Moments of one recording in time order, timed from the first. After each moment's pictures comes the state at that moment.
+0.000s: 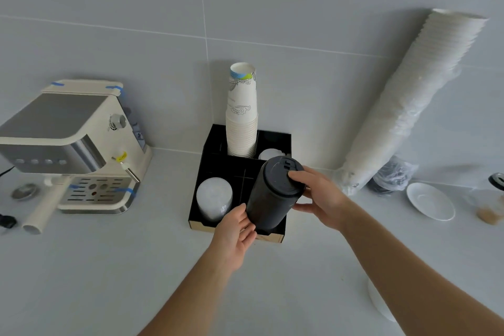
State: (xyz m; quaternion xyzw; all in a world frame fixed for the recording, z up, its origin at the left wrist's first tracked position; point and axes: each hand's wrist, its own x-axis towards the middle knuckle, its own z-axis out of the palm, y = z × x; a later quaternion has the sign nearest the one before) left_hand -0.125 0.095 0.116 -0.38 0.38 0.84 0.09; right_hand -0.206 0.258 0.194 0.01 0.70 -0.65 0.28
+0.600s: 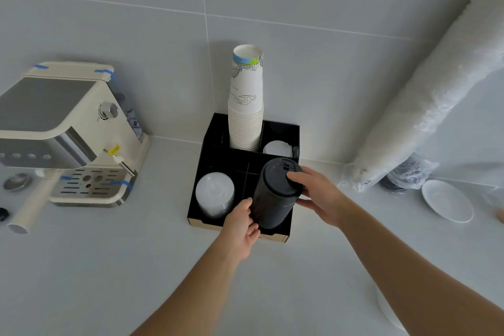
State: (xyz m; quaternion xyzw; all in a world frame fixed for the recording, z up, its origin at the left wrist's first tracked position) left_hand -0.168 0.096 0.087 -0.43 0.38 0.81 0.12; right_hand -0.247 0.247 0.152 0.03 0.72 -0.62 0.31
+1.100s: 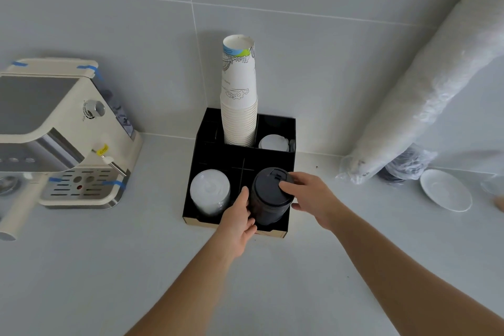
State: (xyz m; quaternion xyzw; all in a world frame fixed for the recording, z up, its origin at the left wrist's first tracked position) left_hand -0.174 0.092 0.083 -0.38 0.46 0.78 0.16; right_hand -0.242 0.244 0.131 0.04 0.78 -0.56 0.28
